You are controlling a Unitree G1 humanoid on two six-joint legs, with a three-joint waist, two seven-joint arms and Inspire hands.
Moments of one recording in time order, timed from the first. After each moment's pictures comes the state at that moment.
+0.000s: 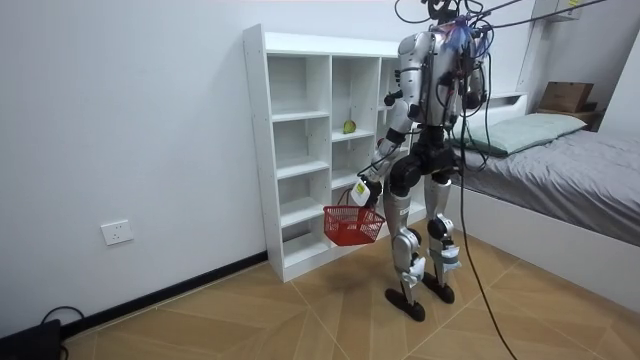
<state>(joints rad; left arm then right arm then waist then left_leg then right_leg) 0.19 0.20 0.06 1.07 0.05 -0.12 -0.03 0.19 -0.28 0.01 -0.18 -0.15 -0.24 -0.30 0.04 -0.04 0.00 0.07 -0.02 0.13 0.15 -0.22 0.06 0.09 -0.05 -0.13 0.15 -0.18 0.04</state>
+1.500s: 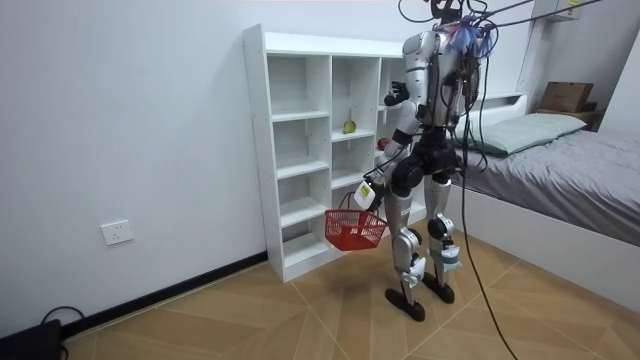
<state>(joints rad) 0.24 0.20 0.03 1.02 0.05 -0.09 0.03 -0.01 -0.31 -0.02 0.12 -0.08 -0.17 -0.29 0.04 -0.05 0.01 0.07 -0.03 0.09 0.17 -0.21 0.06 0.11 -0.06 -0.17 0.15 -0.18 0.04</state>
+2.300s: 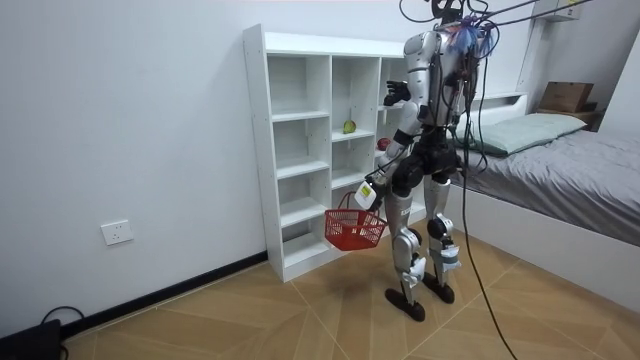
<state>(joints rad) 0.25 0.19 0.04 1.00 0.05 -0.09 0.02 -0.04 -0.31 -0.02 0.16 -0.09 -0.17 -0.25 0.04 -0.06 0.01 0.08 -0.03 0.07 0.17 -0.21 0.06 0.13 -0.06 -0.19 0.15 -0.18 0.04</state>
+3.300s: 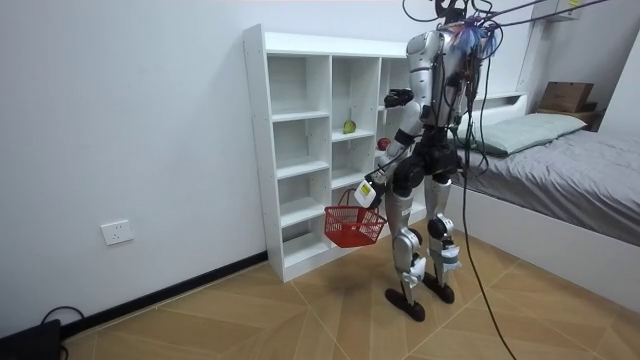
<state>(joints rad) 0.26 0.18 0.06 0.95 0.05 -0.07 0.00 -0.06 -0.31 -0.03 0.31 0.01 -0.18 -0.21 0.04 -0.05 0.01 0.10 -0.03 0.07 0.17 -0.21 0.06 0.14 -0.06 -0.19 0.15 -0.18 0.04</state>
